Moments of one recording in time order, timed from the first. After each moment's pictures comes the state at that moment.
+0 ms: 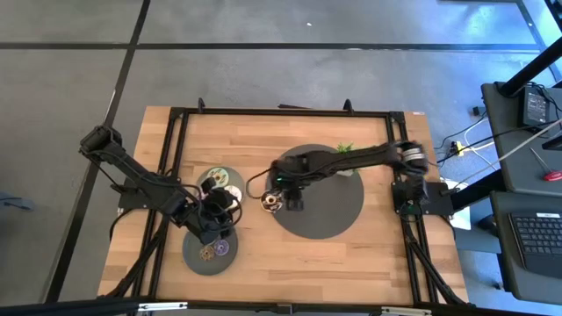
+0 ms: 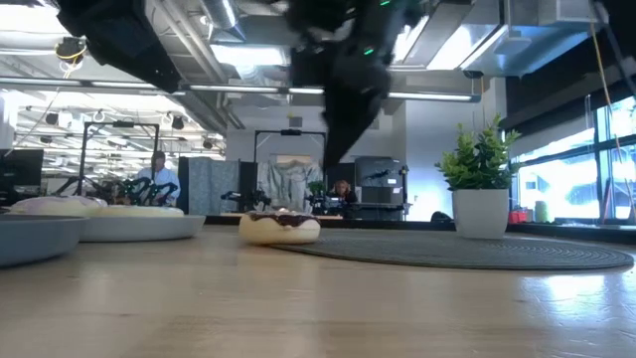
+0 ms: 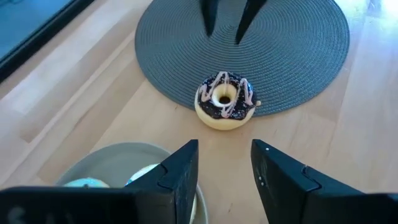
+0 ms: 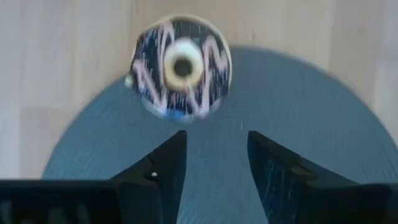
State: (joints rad) left arm -0.60 1.29 0.89 -0.70 -0.76 -0.89; right arm 0.02 2.03 1.64 -0.82 0.03 -0.05
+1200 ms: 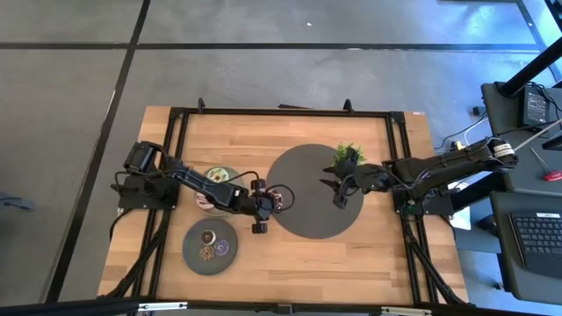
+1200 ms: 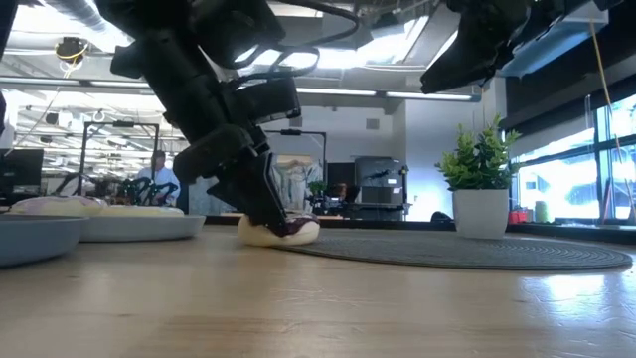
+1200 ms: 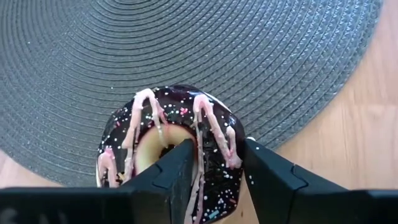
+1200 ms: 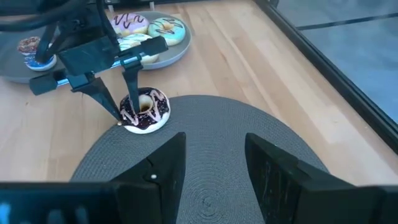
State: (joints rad) left arm -0.22 1.79 0.90 -0.06 -0.34 -0.18; right arm 0.18 1.09 0.73 -0.23 0.44 0.23
